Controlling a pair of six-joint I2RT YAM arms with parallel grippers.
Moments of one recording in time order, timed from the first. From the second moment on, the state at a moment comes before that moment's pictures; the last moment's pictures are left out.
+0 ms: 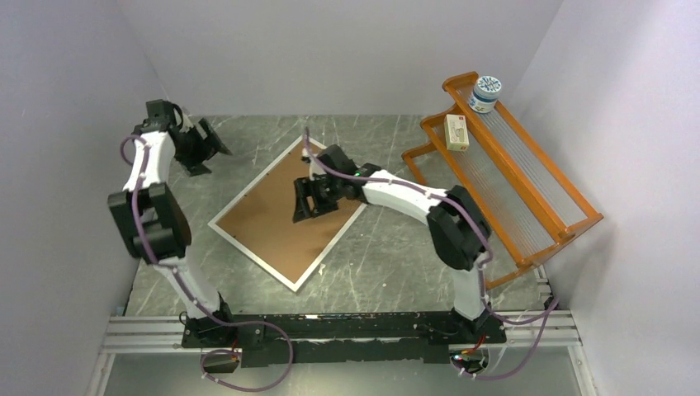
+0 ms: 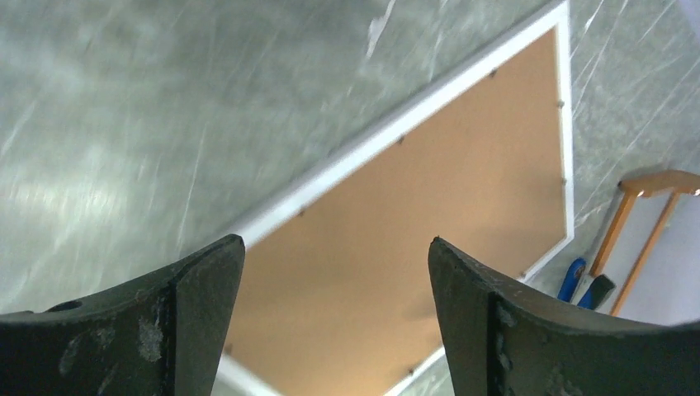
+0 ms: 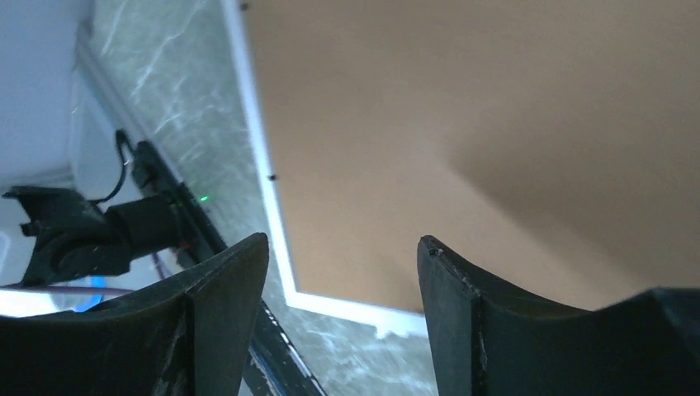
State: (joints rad) left arm 0.27 1.96 1.72 -0.79 0.40 -0.38; right arm 0.79 1.92 1.46 -0.37 -0.41 0.47
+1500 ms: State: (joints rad) left arm 0.30 1.58 0.87 -0.77 0.40 -0.49; right arm 0.95 2.54 1.99 -0.45 -0.98 0.53
